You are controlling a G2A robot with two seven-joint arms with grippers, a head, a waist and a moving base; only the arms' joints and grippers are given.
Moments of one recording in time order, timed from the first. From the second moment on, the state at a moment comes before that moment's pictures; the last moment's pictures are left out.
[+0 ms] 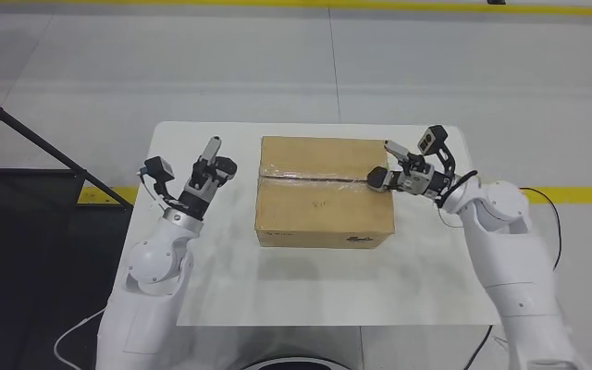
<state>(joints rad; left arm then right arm) 1.32 -1.33 -1.50 -1.74 -0.15 -0.15 -0.26 -0.82 -1.11 1.32 -1.22 0.53 0.04 1.07</state>
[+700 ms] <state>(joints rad) 1.32 -1.33 -1.49 -1.75 -0.13 -0.14 -0.24 -0.90 -1.08 1.43 -1.20 0.58 0.01 1.06</state>
